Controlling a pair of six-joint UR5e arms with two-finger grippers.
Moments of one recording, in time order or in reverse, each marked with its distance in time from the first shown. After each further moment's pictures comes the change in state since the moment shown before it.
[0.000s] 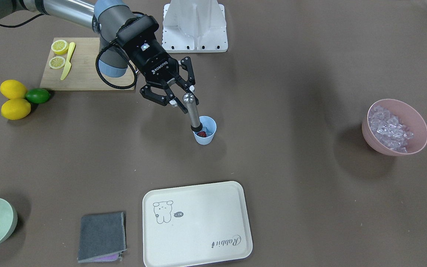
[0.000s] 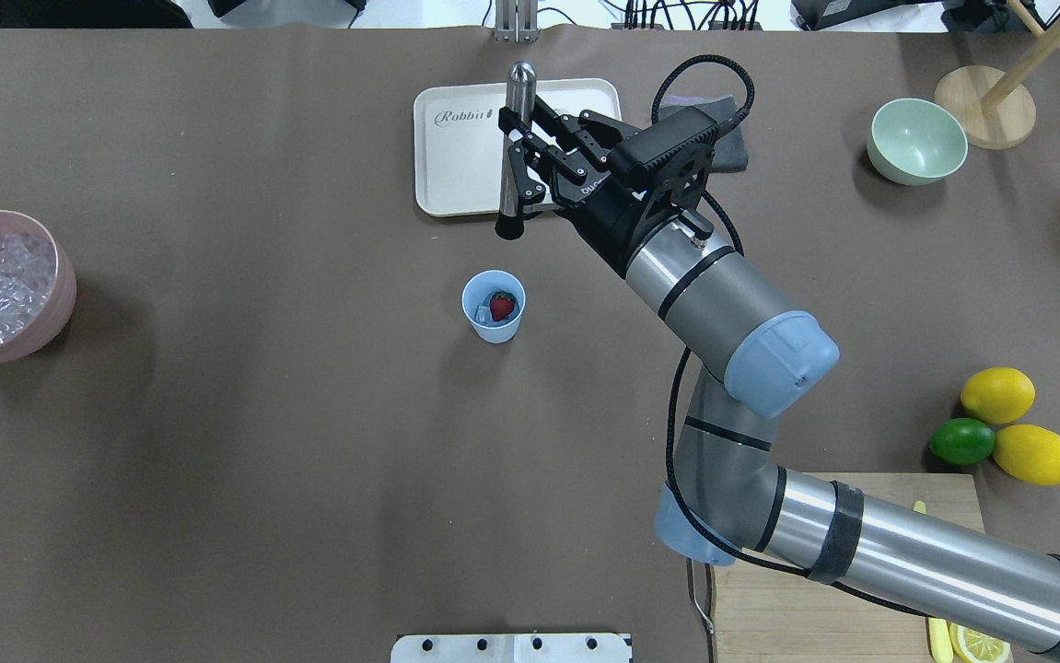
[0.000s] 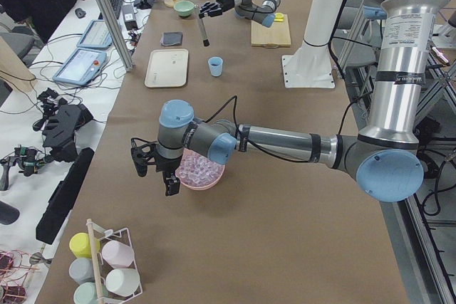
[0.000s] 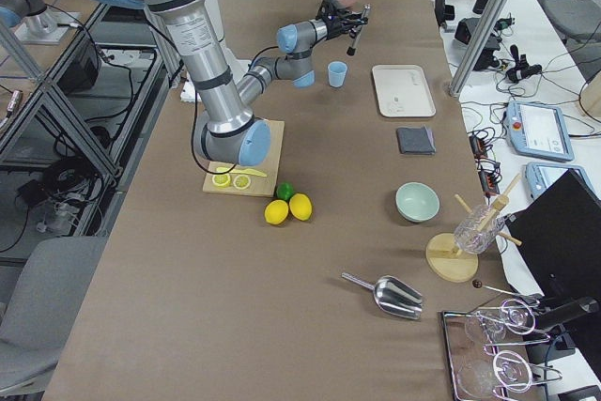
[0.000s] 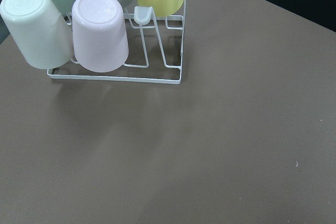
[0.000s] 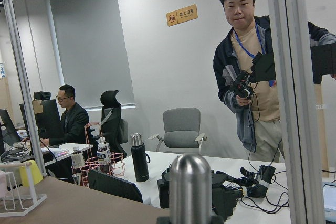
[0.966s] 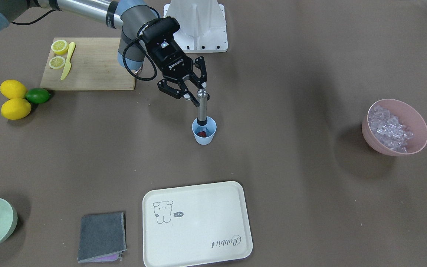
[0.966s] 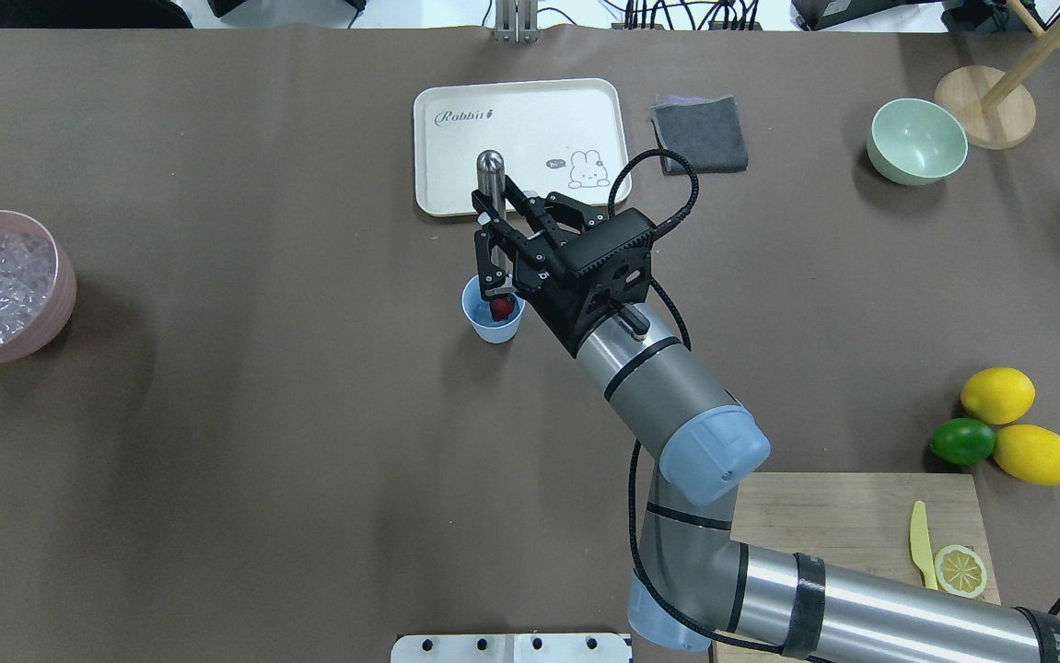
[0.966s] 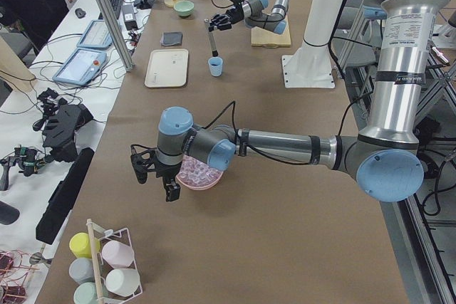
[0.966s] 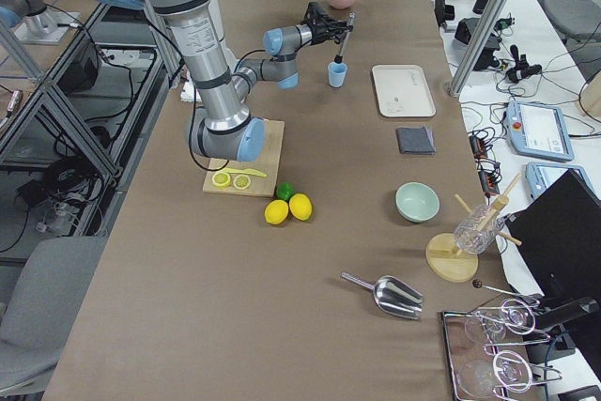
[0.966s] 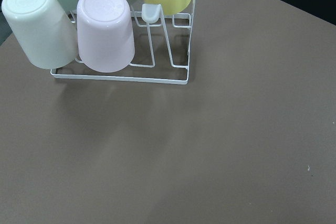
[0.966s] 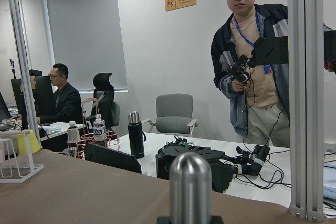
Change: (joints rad) left arm -0.001 0.003 0.037 -0.028 0.000 0.001; right arm -0.107 0.021 -0.054 -0.005 -0.111 -0.061
